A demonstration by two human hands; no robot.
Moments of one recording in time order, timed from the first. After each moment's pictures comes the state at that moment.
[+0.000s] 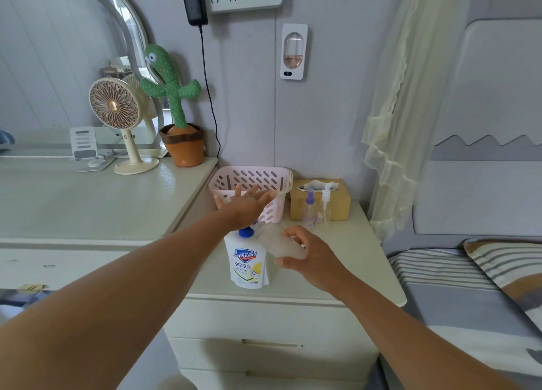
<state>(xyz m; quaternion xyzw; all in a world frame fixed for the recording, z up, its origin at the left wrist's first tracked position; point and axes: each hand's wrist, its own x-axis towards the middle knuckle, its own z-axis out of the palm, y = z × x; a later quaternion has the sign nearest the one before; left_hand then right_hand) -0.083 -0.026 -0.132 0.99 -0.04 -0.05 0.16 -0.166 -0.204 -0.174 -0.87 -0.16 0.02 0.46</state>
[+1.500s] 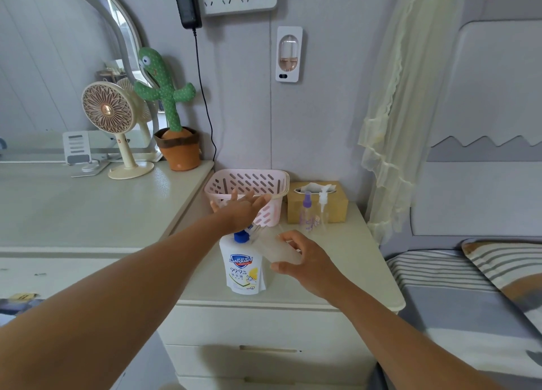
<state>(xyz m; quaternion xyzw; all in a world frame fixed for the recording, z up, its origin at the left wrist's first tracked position) -0.093 -0.031 -0.120 0.99 -0.04 -0.06 0.15 -0.162 -0.202 -0.178 -0.86 -0.15 0.02 0.48</state>
